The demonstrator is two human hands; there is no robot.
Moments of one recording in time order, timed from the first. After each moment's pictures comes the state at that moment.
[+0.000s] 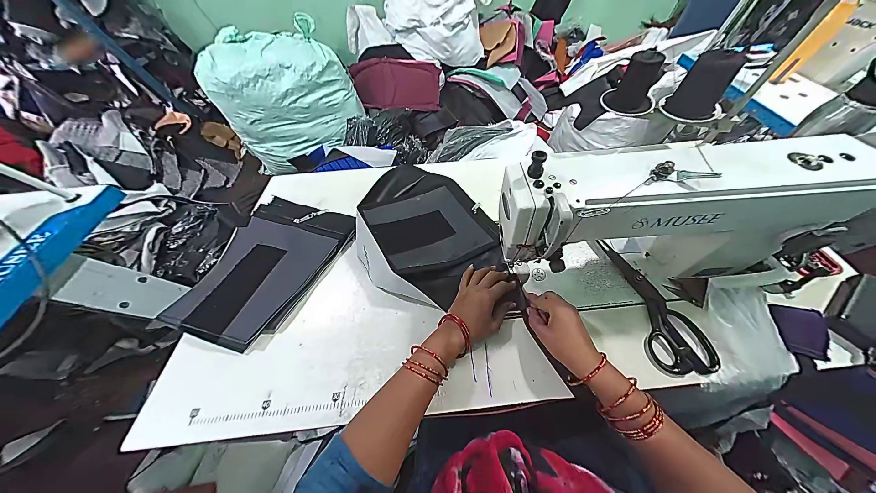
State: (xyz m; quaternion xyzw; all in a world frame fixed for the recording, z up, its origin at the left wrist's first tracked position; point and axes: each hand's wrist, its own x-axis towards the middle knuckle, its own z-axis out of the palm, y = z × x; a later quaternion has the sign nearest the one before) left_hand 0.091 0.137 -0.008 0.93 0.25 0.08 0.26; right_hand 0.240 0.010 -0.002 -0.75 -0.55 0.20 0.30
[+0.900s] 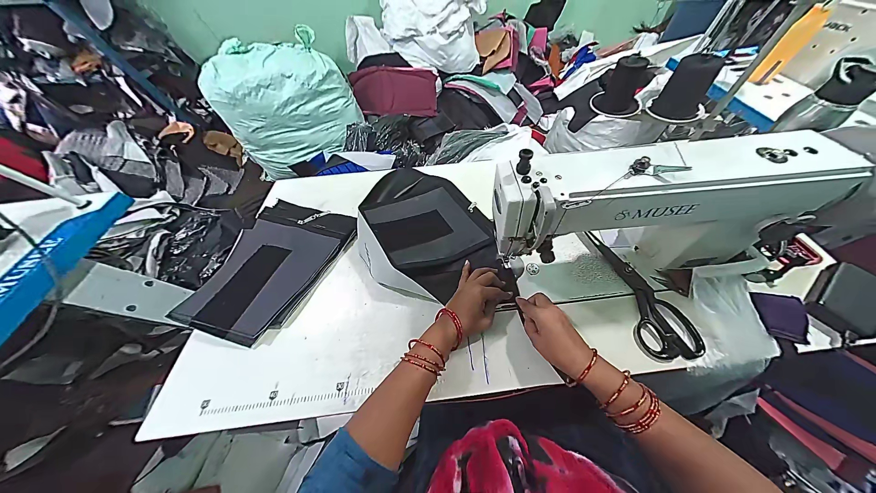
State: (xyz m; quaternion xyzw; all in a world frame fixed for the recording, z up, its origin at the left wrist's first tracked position) left_hand 0.080 0.135 -0.014 0.92 0.18 0.16 0.32; right_hand 0.229 -0.002 0.009 -0.74 -0.60 0.23 0.19
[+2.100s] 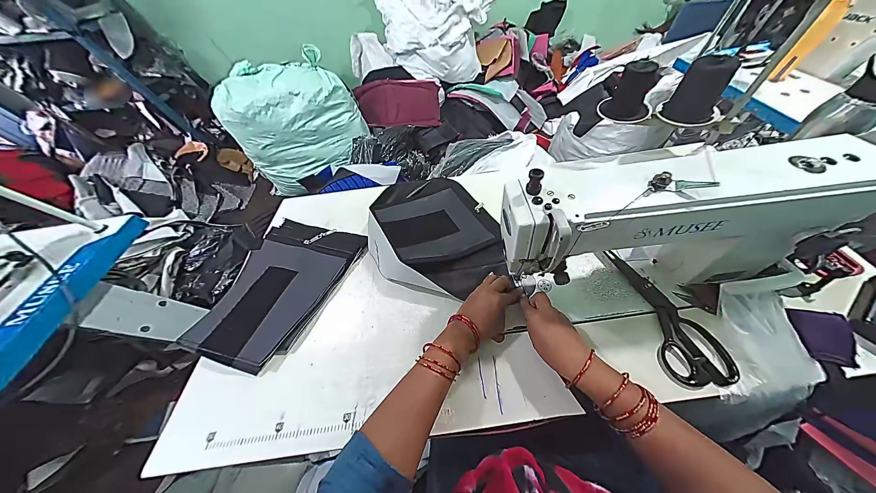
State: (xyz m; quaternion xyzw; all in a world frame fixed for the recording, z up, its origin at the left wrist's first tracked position) left_hand 0.104 0.155 0.004 0.94 0.20 0.08 0.27; right_hand 0.222 0.042 0.025 -0.77 -0.58 0.25 0.04
